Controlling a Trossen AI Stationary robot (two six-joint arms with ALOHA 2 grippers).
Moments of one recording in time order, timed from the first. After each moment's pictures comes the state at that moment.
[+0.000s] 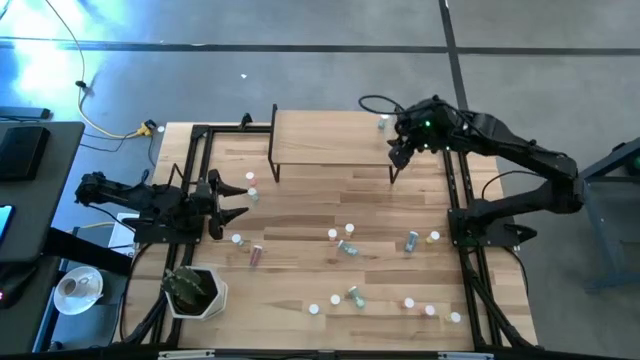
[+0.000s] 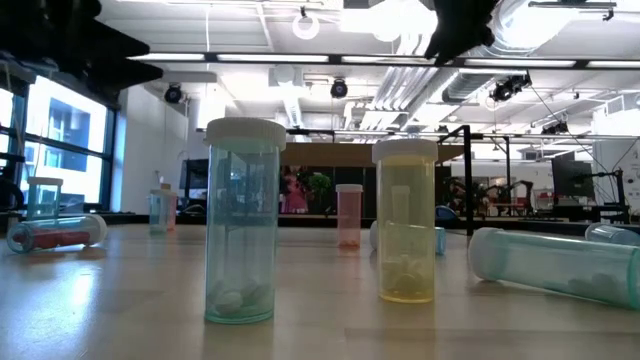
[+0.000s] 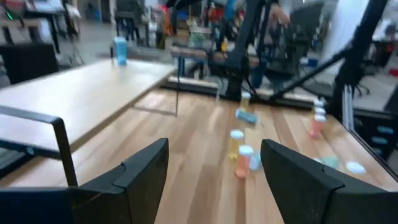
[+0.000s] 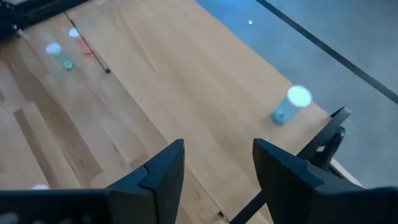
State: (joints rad) left arm -0.15 0.13 0.20 -0.18 -0.45 -0.13; right arm -0.41 1.18 1.35 -0.94 0.20 0.18
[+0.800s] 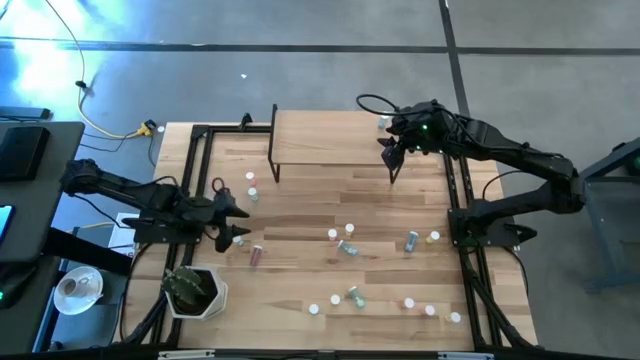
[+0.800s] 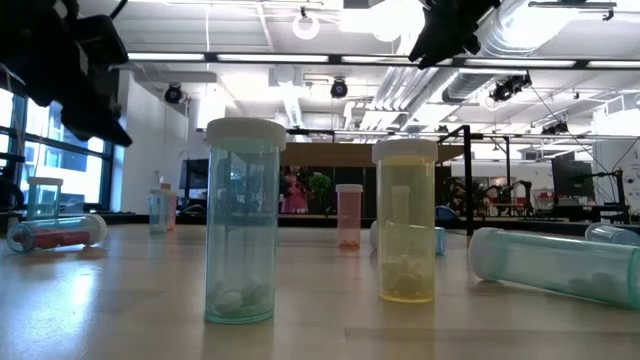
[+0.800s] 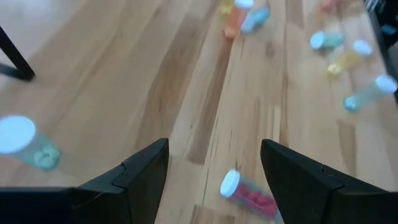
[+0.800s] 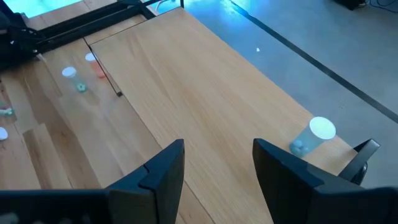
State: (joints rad) left arm -0.15 0.54 0.35 -0.53 -0.22 -0.52; right arm -0.39 1.17 1.26 -0.74 0.20 0.15
